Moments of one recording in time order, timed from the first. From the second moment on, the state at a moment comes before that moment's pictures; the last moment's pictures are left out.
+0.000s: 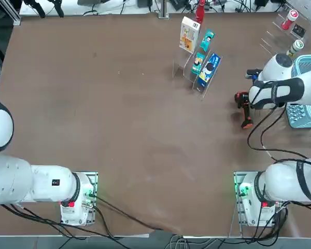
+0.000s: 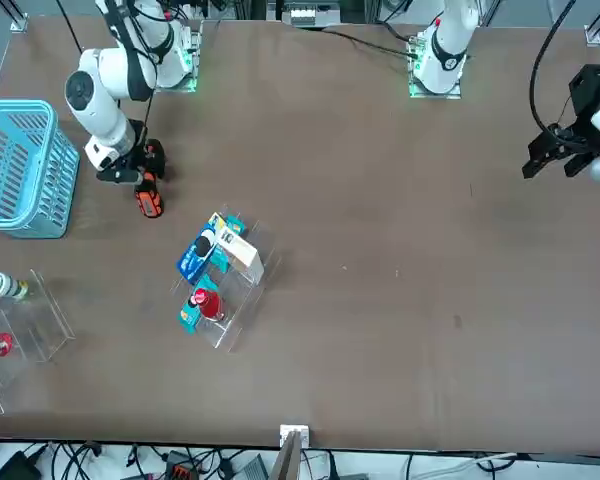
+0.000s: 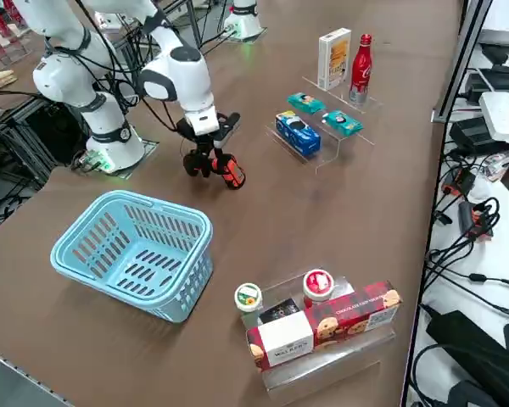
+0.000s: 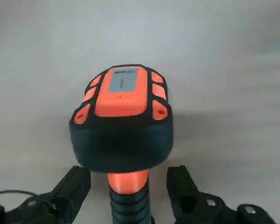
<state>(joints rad) -0.04 -0.02 0.05 -2.78 -0.01 2.74 0.05</state>
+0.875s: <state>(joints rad) -0.04 -0.02 0.05 -2.76 -0.01 2.74 0.03</state>
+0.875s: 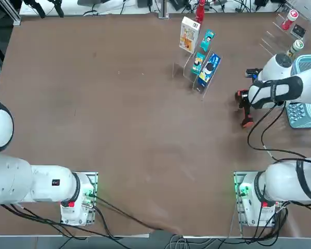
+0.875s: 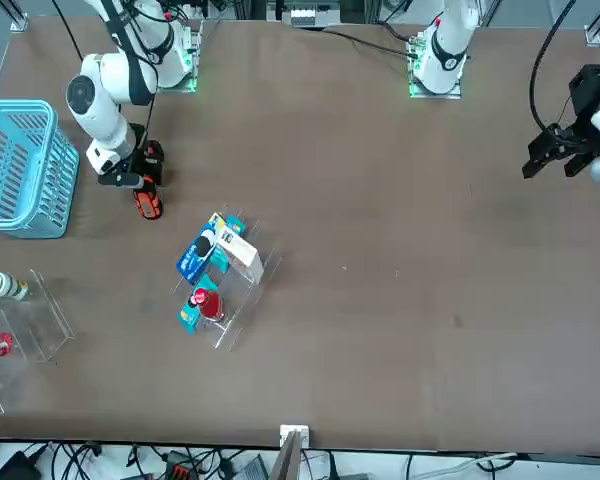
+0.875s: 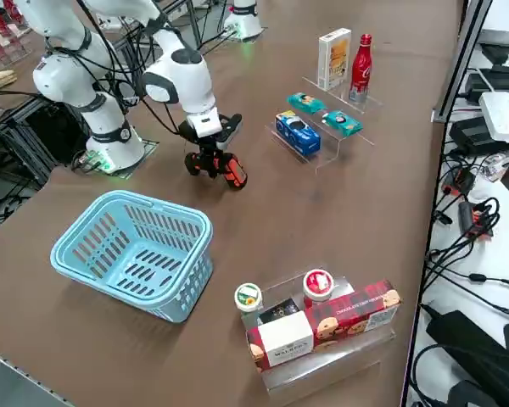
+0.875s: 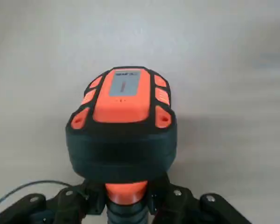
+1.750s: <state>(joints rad) -0.03 -0.16 0.06 -2.25 0.29 2.07 0.01</state>
